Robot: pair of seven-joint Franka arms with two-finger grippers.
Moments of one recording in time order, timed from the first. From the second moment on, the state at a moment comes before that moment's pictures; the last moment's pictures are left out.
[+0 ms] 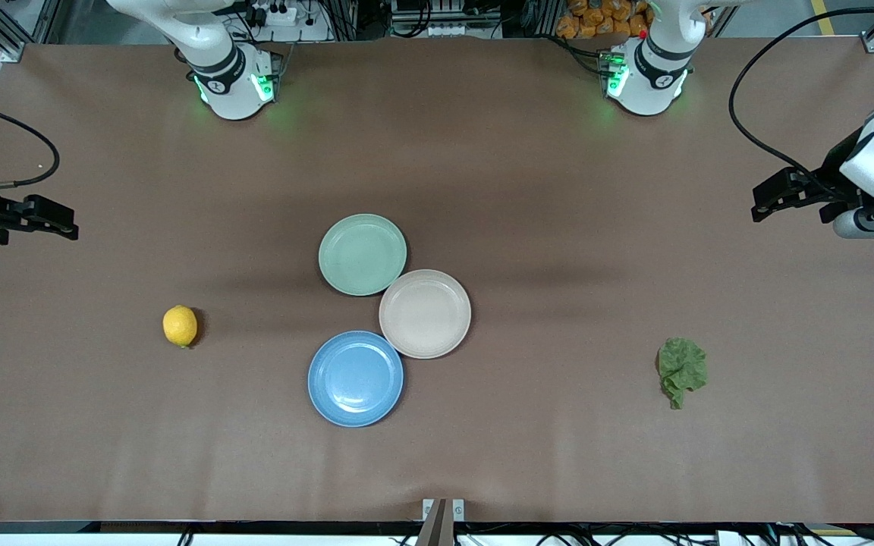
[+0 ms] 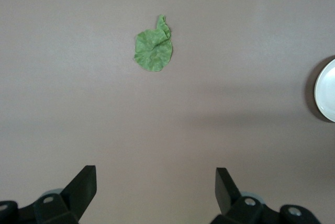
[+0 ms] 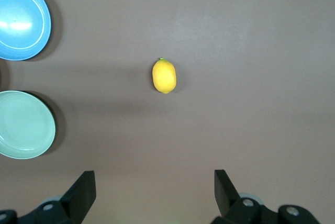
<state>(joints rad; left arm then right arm) 0.01 0.04 -0.10 -1.56 -0.01 1.61 -0.08 0.07 0.19 -0.10 -1.38 -0.04 1.47 -0.11</state>
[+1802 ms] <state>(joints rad) 0.01 0.04 -0.10 -1.56 -0.01 1.61 -0.08 0.07 0.11 -0.10 -1.47 -0.03 1.50 -0.11</state>
